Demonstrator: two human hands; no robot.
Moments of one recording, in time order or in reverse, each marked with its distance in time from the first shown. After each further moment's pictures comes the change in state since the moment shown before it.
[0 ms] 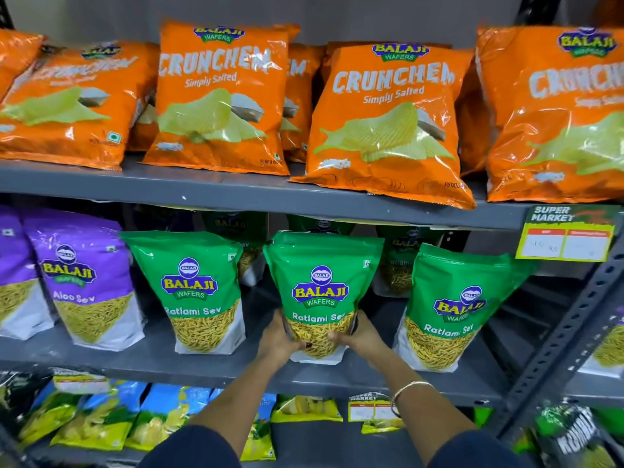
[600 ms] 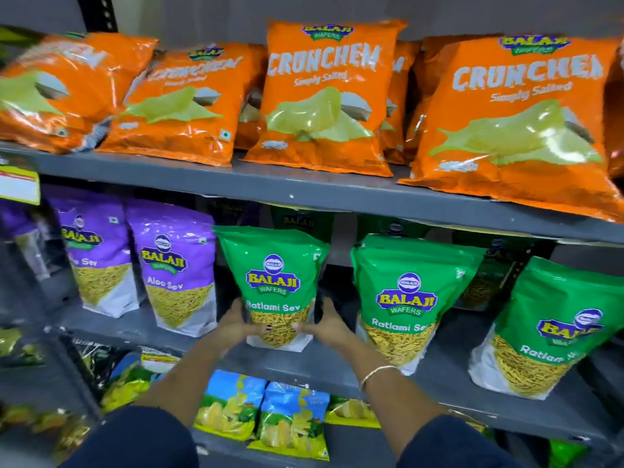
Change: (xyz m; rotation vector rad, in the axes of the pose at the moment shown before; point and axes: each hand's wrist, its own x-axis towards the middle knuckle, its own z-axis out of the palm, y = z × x) left_hand 0.003 -0.087 -0.184 -0.214 0.119 -0.180; right_hand 0.022 -0.075 0.177 -0.109 -0.188 -0.028
